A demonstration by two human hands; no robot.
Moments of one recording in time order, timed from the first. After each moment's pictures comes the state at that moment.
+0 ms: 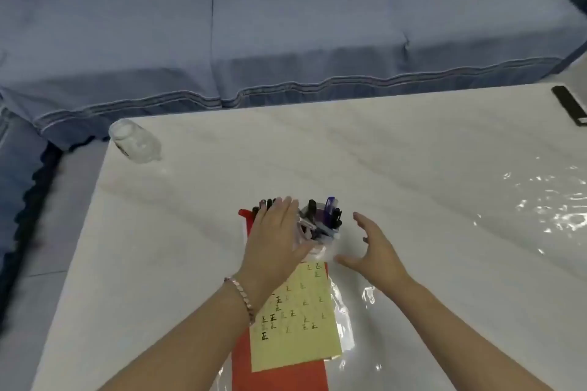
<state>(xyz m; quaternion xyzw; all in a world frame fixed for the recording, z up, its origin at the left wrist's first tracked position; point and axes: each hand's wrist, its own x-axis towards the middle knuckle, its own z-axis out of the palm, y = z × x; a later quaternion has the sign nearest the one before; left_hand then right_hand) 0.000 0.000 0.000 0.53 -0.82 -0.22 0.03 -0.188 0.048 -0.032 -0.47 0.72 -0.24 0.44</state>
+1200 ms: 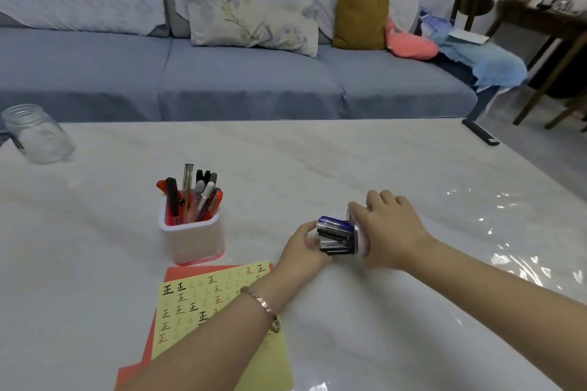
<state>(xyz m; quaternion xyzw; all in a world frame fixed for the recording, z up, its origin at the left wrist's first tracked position) -0.123 0.050 -0.126 0.46 -0.54 -0.66 0.26 -0.268 0.080 -0.061 -0.70 0.69 0.15 -0.09</state>
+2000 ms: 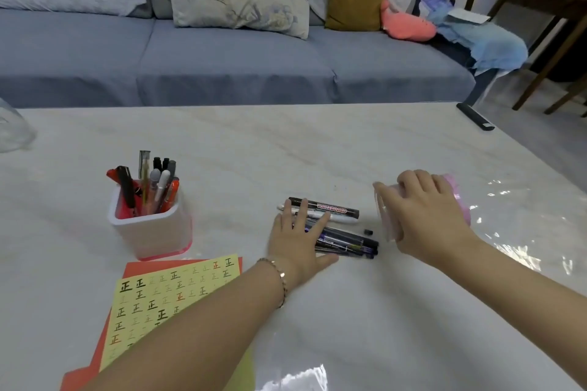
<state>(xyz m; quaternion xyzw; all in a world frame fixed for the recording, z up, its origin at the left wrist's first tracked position) -0.172 0.029 -0.171 0.45 -0.88 -0.12 -0.06 -0.349 0.099 -0.073 -0.69 0.68 0.03 -0.26</state>
